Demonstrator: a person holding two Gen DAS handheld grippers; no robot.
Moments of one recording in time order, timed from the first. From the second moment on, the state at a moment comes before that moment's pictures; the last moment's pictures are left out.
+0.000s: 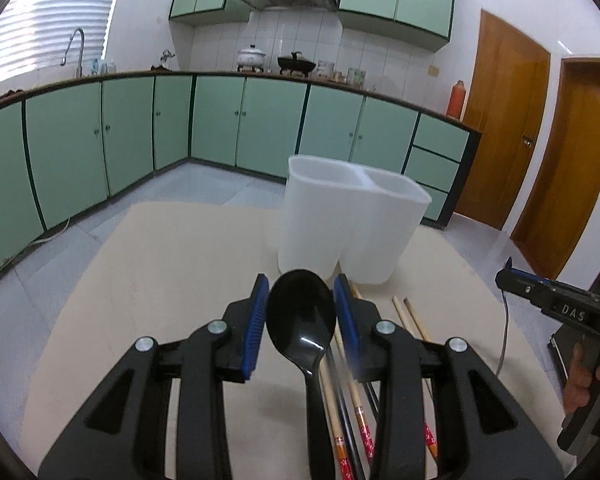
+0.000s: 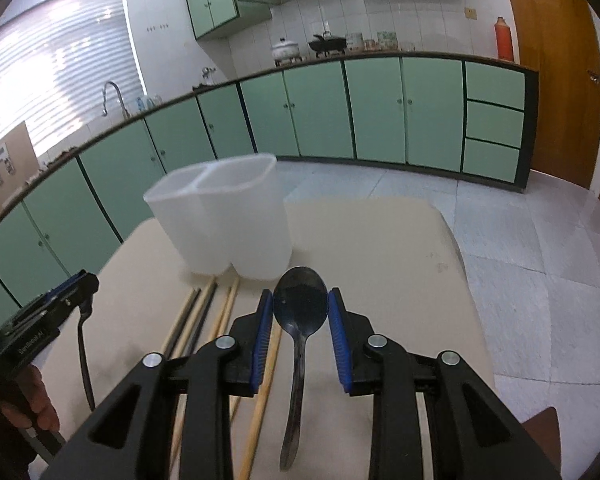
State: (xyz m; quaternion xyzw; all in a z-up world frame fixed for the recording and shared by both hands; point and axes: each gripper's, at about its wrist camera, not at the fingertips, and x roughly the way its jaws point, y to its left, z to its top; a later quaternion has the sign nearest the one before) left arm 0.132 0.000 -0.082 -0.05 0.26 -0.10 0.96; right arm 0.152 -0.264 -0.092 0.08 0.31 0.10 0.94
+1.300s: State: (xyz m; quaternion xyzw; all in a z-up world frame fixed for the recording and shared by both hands) left arm 0.309 -0.041 -0.010 -0.07 0.14 -0.11 0.98; right arm 0.313 -0.208 -0.034 0.08 0.20 0.15 0.97
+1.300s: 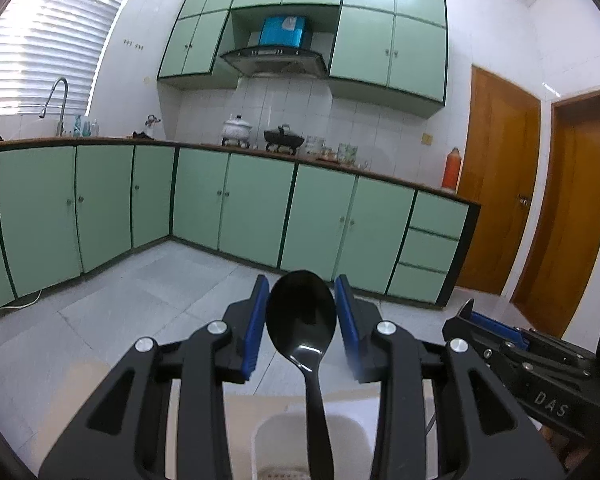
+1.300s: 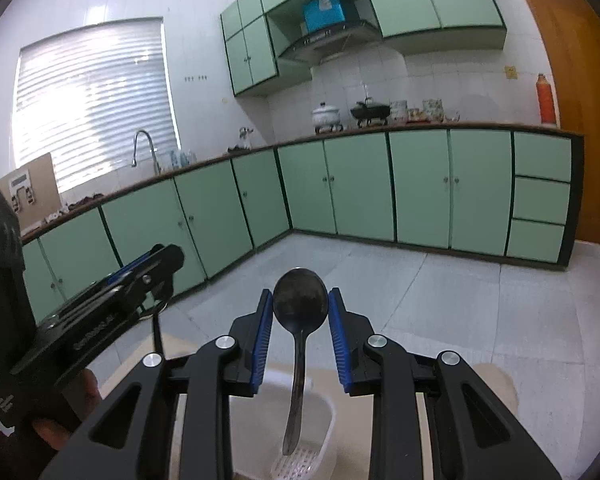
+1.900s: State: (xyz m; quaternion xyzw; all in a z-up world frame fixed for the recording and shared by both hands) left arm 0.248 -0.014 -0.040 -0.06 0.18 -0.08 0.98; right arm 0.266 -0.236 -0.060 0.11 0.23 0.12 0.96
